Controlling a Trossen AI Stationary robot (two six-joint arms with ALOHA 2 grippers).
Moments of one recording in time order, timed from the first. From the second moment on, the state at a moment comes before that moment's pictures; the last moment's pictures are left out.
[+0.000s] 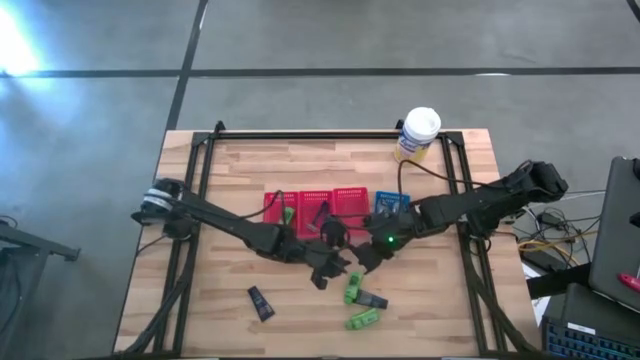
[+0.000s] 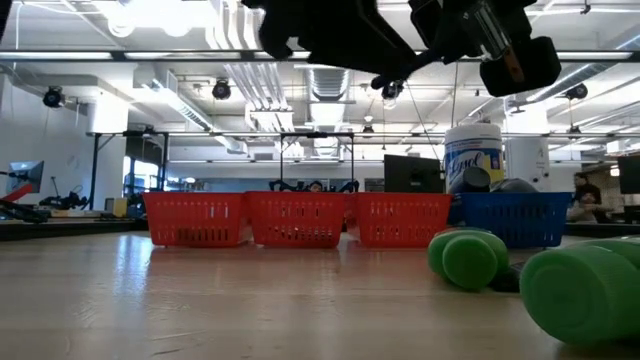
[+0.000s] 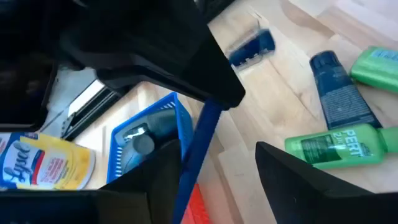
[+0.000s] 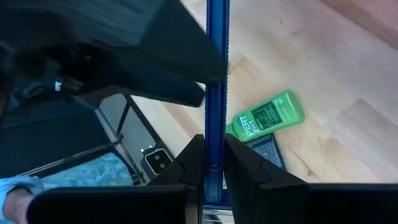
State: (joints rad) left arm -0.30 1.79 1.30 -0.03 -0.33 0.49; right arm 0.25 1.42 1.05 -0.45 -0.19 1.31
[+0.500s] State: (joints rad) left arm -0.29 1.84 1.35 -0.05 -0.37 0.52; right arm 0.25 1.42 1.04 -0.43 -0.24 1.28
